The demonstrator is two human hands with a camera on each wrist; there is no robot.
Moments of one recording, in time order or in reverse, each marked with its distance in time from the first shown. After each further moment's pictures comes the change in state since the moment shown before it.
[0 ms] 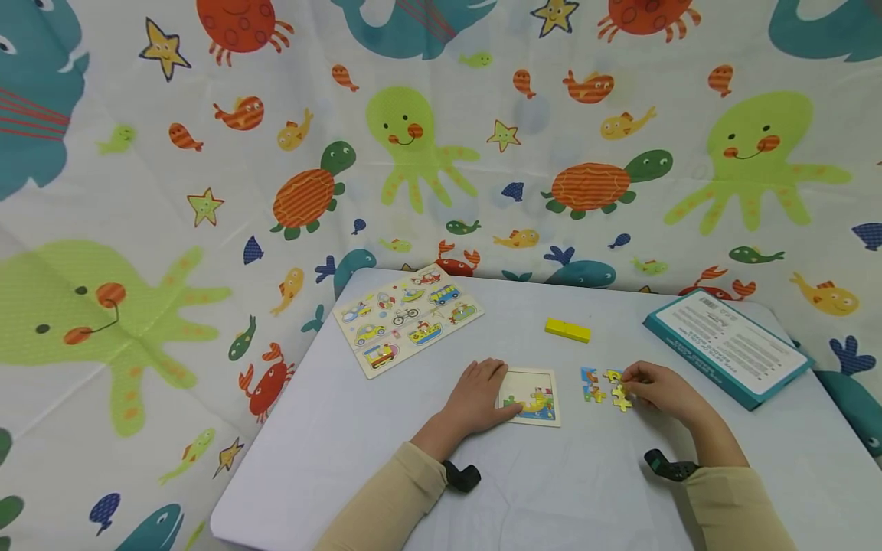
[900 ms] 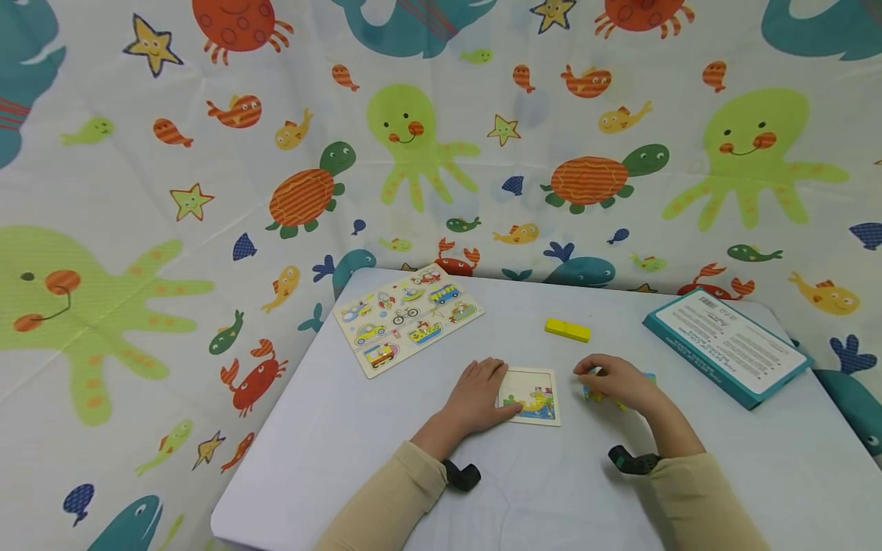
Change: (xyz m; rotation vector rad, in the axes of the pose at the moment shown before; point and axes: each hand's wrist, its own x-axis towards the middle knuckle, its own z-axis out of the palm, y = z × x) left_hand 0.002 -0.002 0.004 -0.007 -0.008 0.002; right_hand 0.019 -0.059 0.038 -0.061 -0.035 -0.097
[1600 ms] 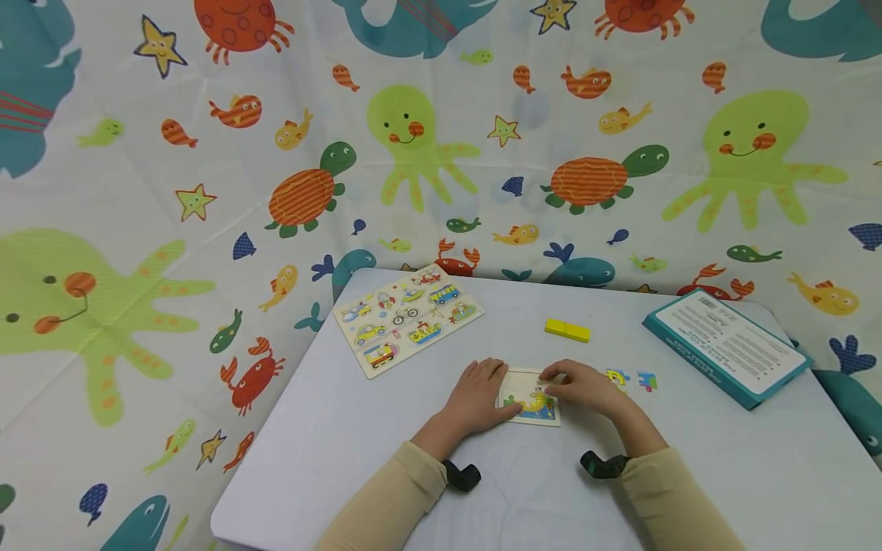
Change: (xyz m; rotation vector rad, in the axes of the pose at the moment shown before) left_hand 0.002 0.000 0.000 -0.013 -0.025 -0.008; right_hand 0.018 -0.024 0.042 -0.025 -0.030 -0.067
